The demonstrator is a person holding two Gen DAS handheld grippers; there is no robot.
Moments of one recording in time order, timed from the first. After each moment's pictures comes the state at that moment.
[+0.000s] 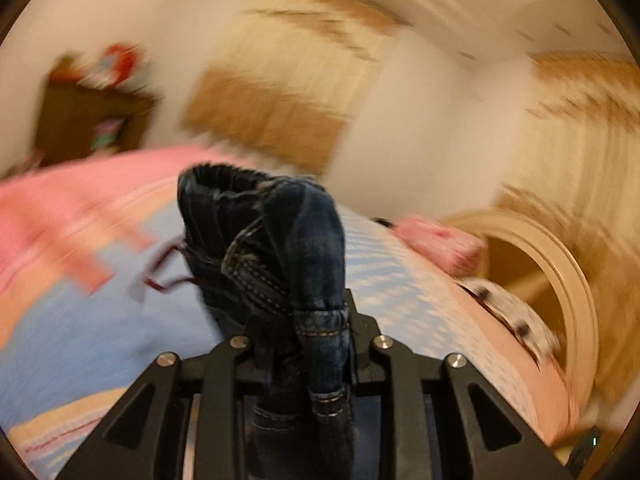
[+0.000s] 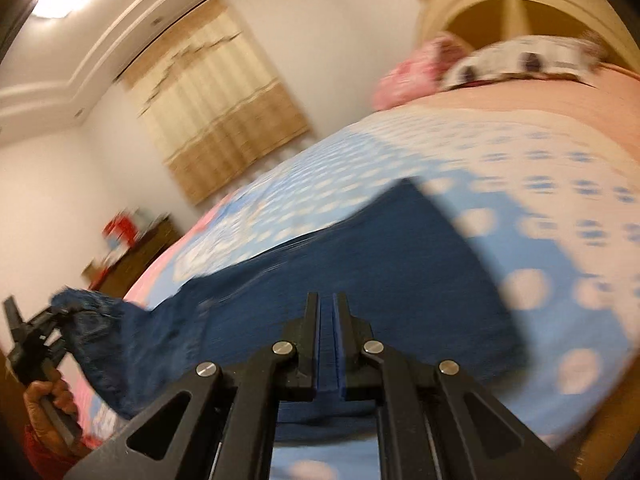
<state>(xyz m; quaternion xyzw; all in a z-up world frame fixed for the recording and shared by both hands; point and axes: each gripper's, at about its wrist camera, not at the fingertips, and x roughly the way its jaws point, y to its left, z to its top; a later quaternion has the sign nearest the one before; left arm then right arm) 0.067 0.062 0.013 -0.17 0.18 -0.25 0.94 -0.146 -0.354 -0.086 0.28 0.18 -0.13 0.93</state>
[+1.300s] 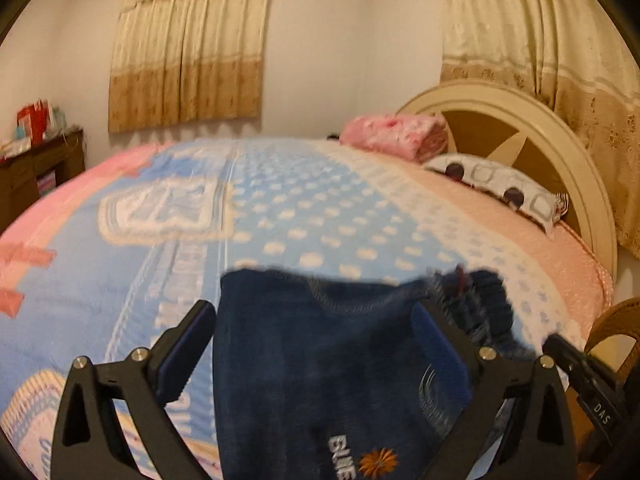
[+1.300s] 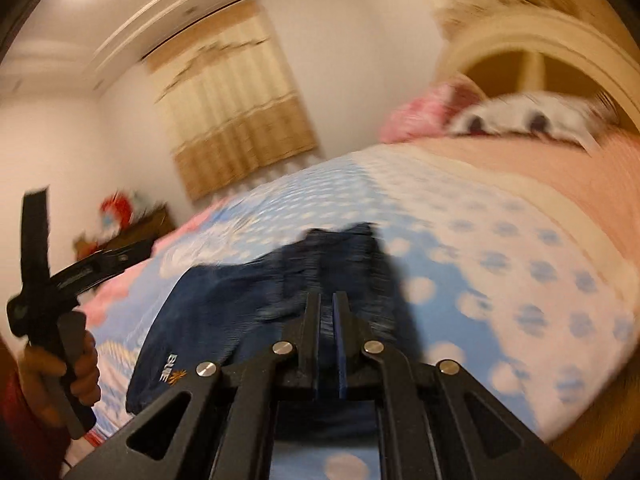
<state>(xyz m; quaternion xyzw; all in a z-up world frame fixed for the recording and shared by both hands) 0.034 -0.116 -0.021 0.02 0.26 -0.29 0.92 -0.144 -0.346 -0.050 0.13 0.17 -0.09 0.97</state>
